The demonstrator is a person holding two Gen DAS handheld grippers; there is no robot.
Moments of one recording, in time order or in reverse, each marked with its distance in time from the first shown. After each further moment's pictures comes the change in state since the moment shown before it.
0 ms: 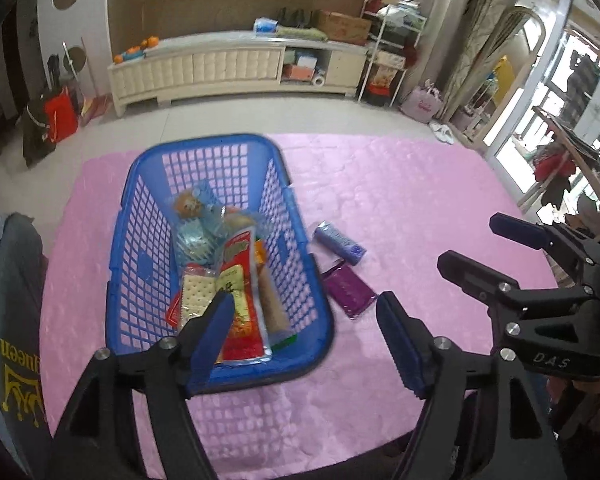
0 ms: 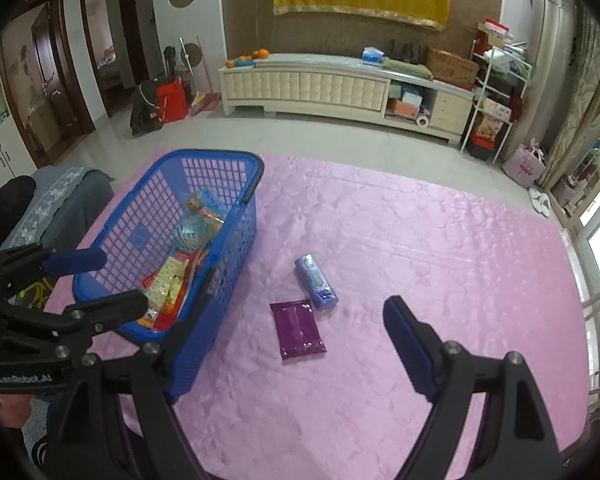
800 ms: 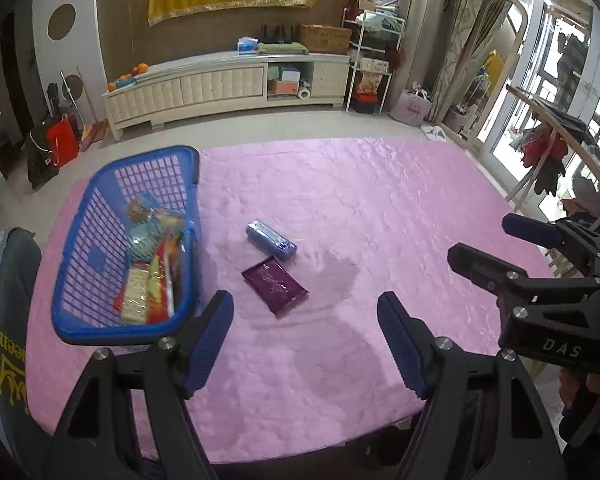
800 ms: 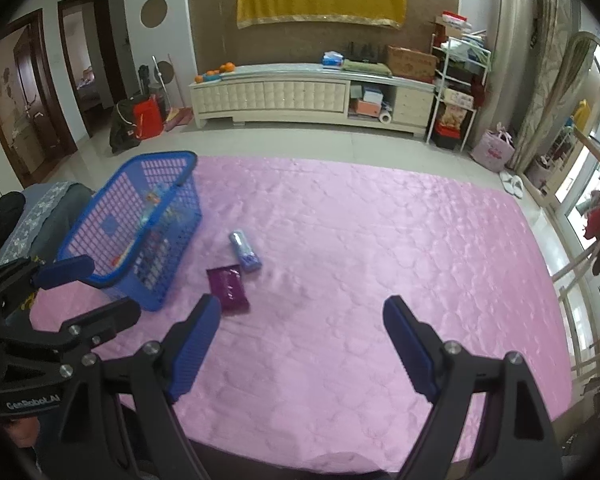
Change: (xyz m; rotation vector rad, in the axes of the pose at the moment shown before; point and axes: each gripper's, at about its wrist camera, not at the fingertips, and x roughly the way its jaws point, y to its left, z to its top) left arm 0.018 -0.112 -0.020 0.050 -0.046 0.059; right arm -0.036 -0.087 -0.049 0.076 -0.029 -0.052
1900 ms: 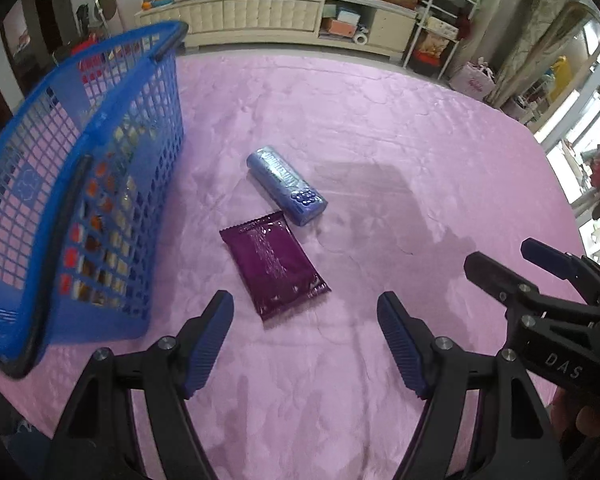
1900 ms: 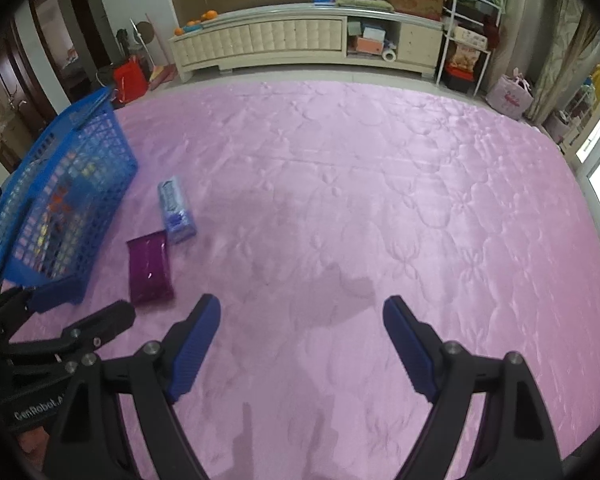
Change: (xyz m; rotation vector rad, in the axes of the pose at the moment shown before) left arm 0.147 0.013 -0.002 -0.211 0.196 0.082; right arm 0.141 -0.049 -0.012 0.039 0.190 0.040
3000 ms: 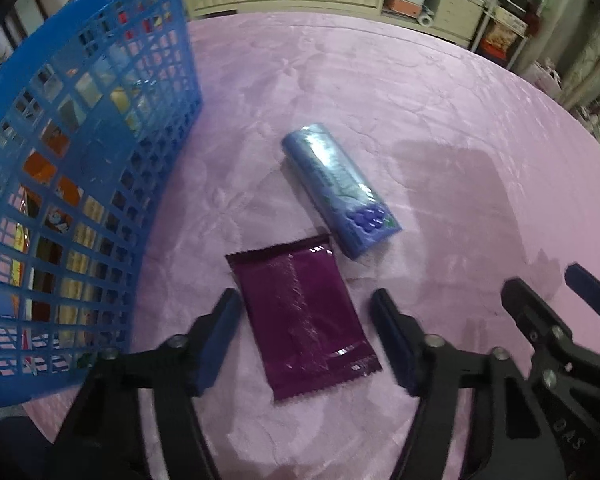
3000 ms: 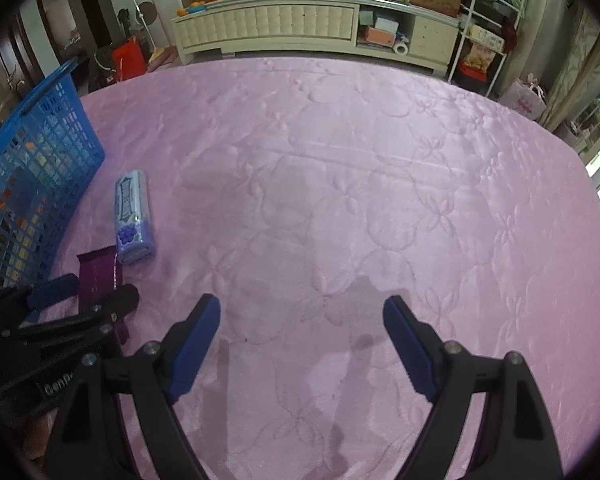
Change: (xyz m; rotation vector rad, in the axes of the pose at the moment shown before) left arm 0.067 -0.002 0.028 -0.105 0.092 0.180; right arm 0.056 -0.004 0.021 -0.049 0.045 -0.017
